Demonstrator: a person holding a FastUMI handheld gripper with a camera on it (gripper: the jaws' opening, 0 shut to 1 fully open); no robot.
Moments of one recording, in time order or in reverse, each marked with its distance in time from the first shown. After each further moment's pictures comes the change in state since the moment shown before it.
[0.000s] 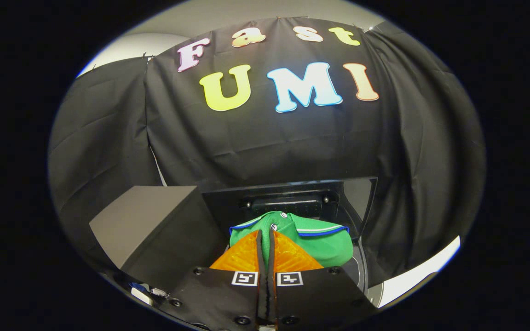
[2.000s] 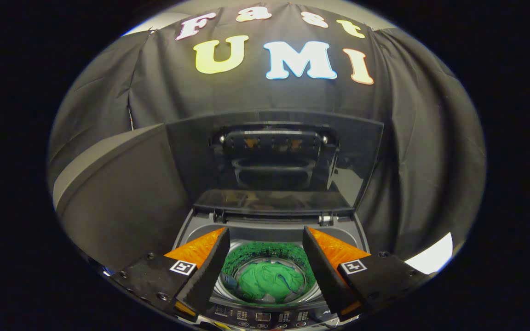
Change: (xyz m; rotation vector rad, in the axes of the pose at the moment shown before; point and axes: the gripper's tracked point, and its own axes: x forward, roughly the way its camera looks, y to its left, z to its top) arm 0.047 -0.018 -0.073 -0.100 0.073 -0.152
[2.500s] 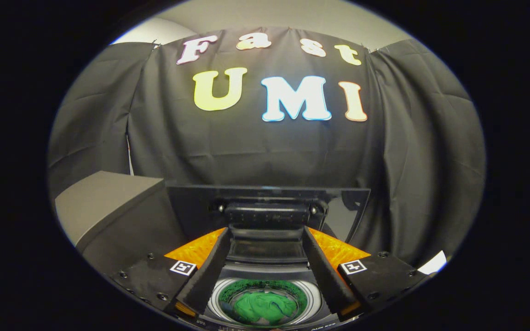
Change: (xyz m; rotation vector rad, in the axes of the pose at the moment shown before) arm -0.006 -0.006 0.092 -0.012 -0.224 -0.043
